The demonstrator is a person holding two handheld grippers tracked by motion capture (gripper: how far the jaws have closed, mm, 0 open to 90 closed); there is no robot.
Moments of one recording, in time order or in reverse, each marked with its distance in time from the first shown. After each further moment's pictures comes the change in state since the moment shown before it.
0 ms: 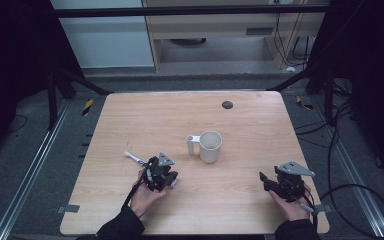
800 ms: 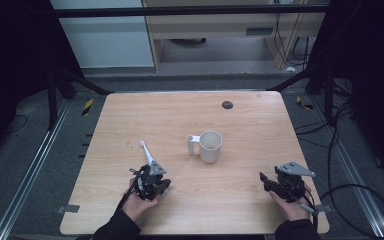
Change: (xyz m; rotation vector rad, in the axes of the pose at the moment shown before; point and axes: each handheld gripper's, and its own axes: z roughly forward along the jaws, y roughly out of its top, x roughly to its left) left arm 0.000 -0.027 -0.020 0.016 -0.007 0.007; right arm 0.000 -0.001 -0.001 -0.001 0.000 -0.002
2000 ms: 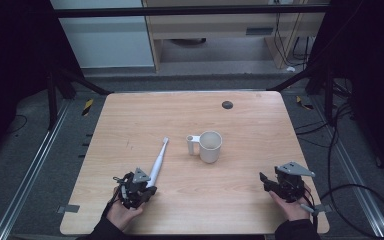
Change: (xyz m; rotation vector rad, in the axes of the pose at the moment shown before) left arm 0.016 -0.032 -0.024 0.014 0.029 -0.050; right arm 0.000 0.000 0.000 0.002 0.000 0.002
